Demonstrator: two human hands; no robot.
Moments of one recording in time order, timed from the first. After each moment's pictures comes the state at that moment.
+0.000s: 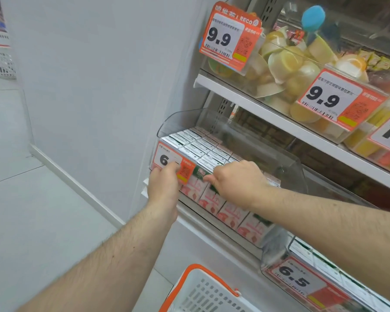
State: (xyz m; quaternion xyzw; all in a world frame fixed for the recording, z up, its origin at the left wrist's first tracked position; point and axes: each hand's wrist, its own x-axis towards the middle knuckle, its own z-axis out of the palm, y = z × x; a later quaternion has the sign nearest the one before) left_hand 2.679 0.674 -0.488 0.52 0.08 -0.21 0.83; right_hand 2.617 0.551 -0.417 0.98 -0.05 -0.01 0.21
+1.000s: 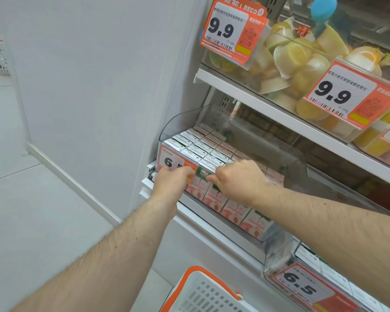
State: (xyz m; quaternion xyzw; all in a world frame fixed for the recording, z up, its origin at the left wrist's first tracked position) left_hand 2.694 0.658 -0.496 0.57 0.02 -0.23 0.79; right_hand 2.634 0.520 -0.436 0.97 -0.02 0.00 0.25
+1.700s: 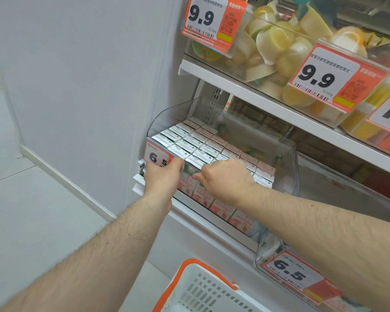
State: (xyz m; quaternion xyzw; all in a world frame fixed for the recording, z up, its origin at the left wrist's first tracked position) left_hand 2.692 0.643 -0.507 0.61 0.05 -0.17 0.78; right_hand 2.623 0.533 -0.446 0.97 -0.01 0.02 0.23
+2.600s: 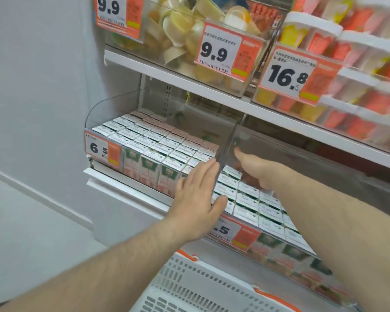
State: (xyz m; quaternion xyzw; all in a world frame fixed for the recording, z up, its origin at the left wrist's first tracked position) left_hand 2.528 0.577 -0.499 0.78 -0.51 0.01 0.36; right_hand 2.499 0.363 -0.444 0.78 -0.48 -0.05 -0.39
